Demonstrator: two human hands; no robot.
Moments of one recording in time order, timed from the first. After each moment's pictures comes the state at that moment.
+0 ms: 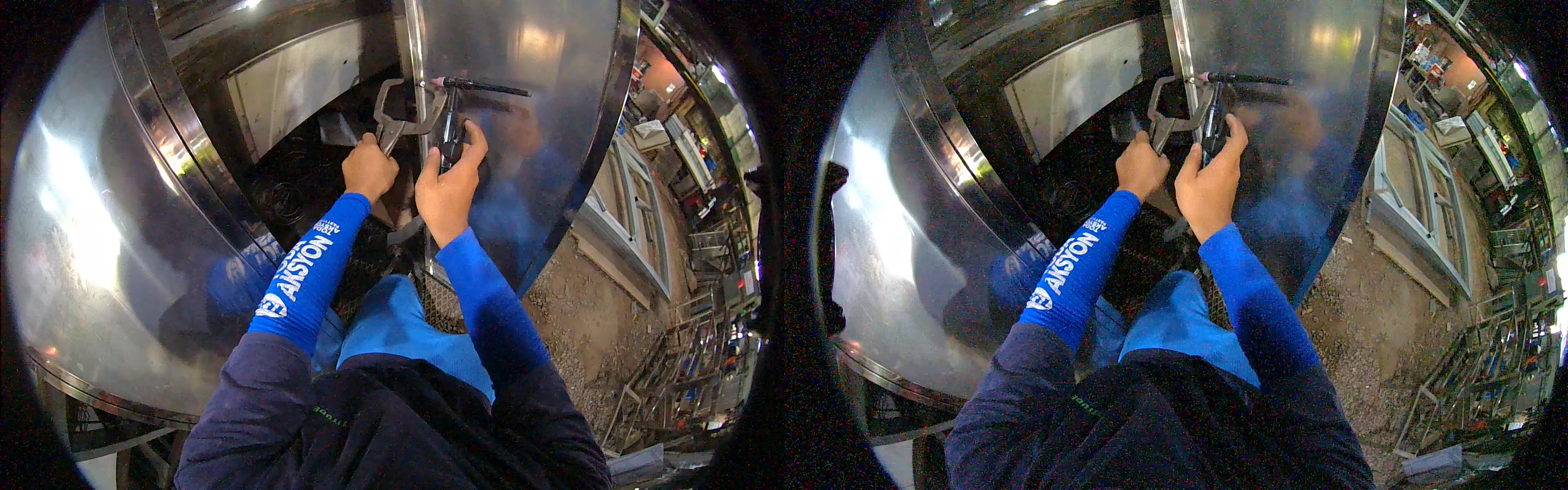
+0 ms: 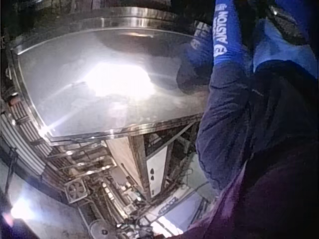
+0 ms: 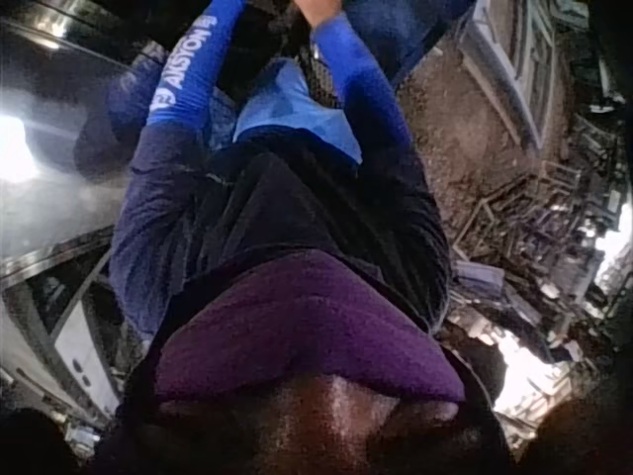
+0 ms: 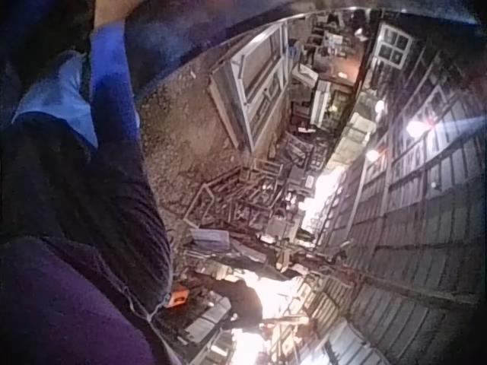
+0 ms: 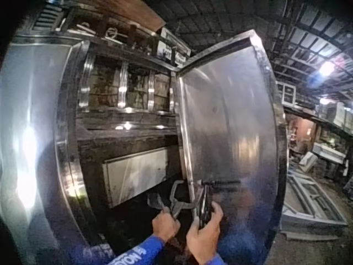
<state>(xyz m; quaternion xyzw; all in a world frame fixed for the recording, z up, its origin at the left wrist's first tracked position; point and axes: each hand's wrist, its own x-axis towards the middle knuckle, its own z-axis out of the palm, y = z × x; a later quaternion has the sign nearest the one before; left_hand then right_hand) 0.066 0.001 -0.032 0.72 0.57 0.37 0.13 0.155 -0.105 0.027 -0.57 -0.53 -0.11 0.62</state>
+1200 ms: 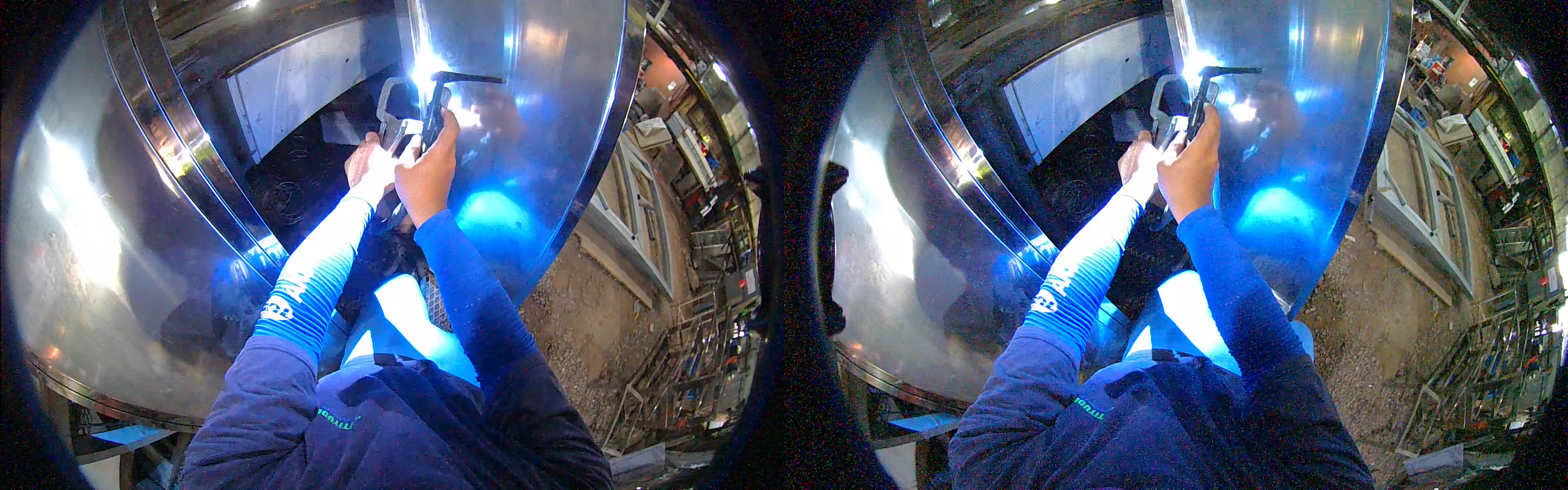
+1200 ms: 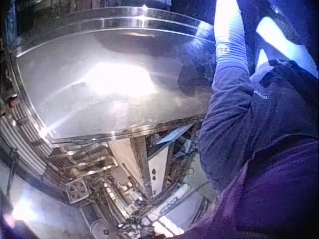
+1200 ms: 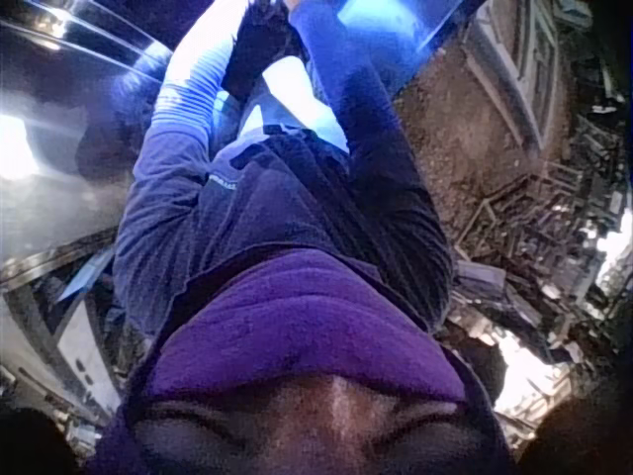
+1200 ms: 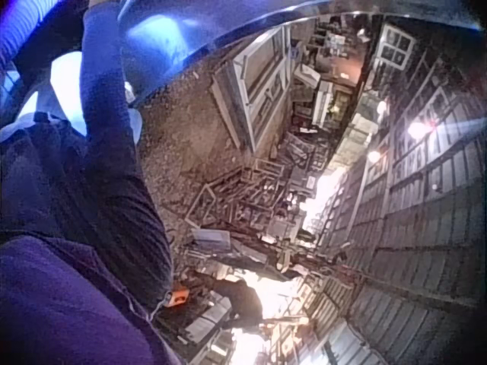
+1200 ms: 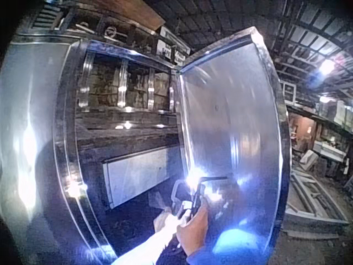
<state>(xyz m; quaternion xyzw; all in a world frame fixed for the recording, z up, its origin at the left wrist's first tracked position) 0.066 -0.003 -0.019 0.70 0.60 0.33 0.22 0.131 -0.084 0.023 -0.59 -0.52 -0.05 0.61</state>
